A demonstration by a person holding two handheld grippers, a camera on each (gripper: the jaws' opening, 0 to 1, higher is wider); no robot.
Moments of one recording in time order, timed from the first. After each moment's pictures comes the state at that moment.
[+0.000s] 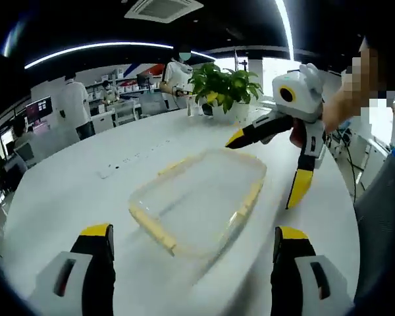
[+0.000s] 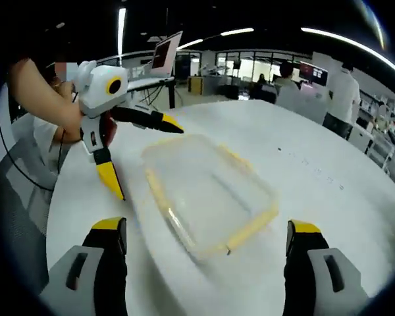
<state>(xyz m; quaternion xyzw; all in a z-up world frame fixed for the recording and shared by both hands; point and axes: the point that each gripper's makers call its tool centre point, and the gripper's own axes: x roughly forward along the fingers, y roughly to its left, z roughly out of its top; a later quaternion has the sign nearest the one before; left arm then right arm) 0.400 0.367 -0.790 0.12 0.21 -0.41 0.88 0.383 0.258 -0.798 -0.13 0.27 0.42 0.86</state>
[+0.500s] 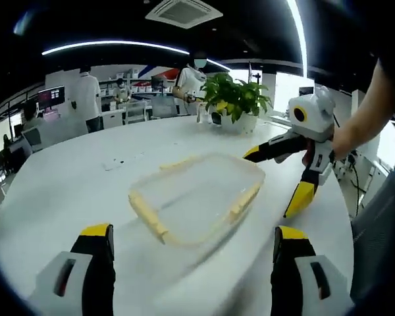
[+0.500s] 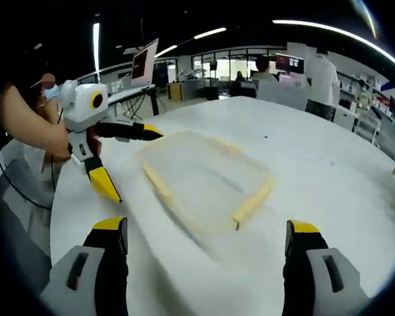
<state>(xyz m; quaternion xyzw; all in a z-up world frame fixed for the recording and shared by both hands) 0.395 0.370 -0.787 0.07 0.21 -0.39 0.89 0.375 0.249 -0.795 -0.08 0.27 0.38 0.88</state>
